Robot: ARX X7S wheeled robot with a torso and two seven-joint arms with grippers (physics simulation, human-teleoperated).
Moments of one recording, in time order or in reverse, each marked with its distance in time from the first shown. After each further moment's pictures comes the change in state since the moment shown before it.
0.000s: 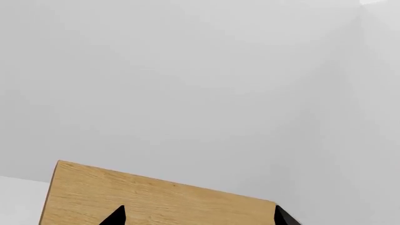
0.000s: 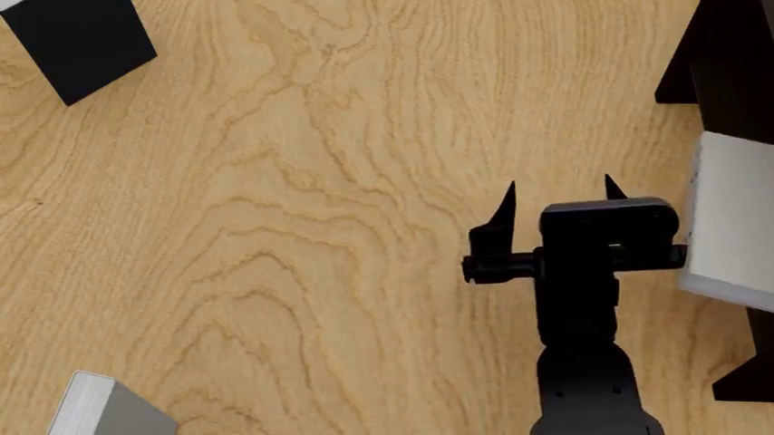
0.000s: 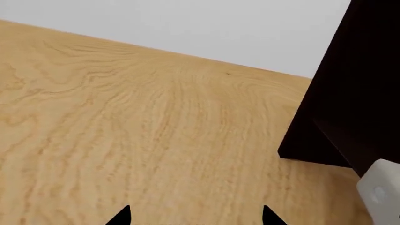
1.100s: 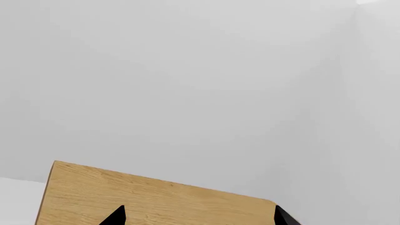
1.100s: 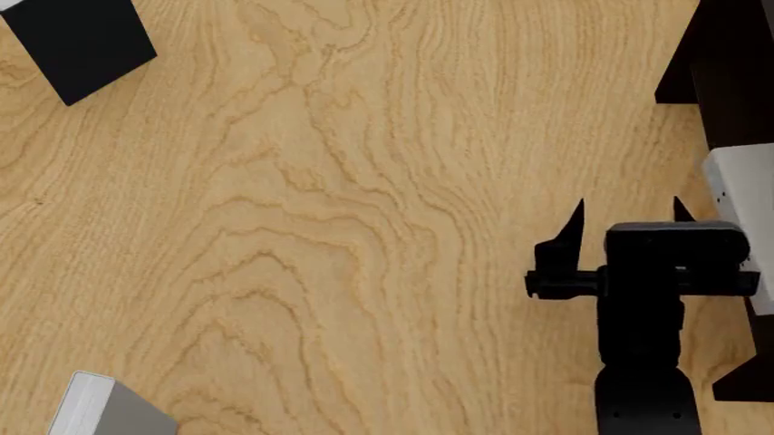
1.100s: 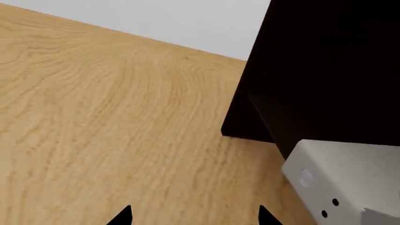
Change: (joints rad) left arm 0.005 0.001 0.009 0.018 0.018 -0.007 -0.013; right arm -0.035 0.087 0.067 -0.005 -0.036 -0.001 0.017
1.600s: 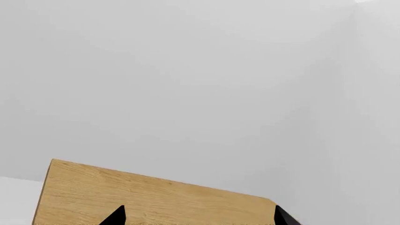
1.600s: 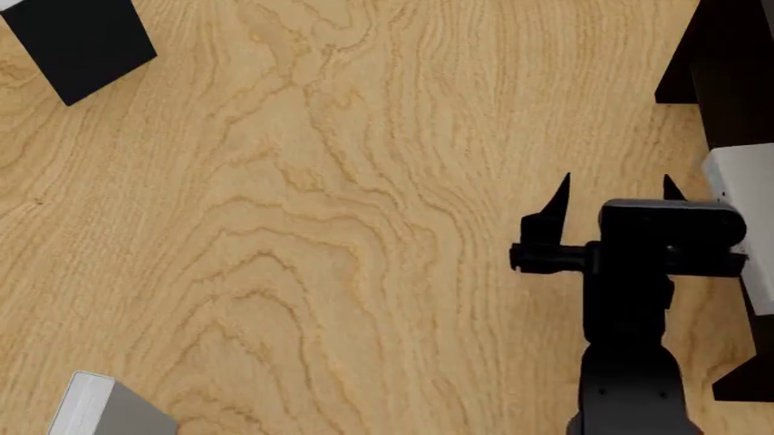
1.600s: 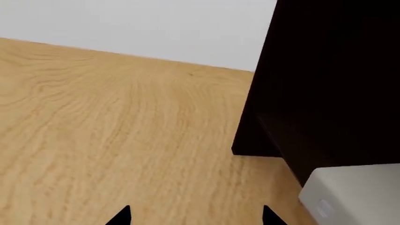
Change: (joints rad) left arm -0.003 -0.005 0.007 -0.005 -0.004 0.001 0.004; right arm 0.003 -0.043 0.074 -0.094 0.006 0.059 -0.029
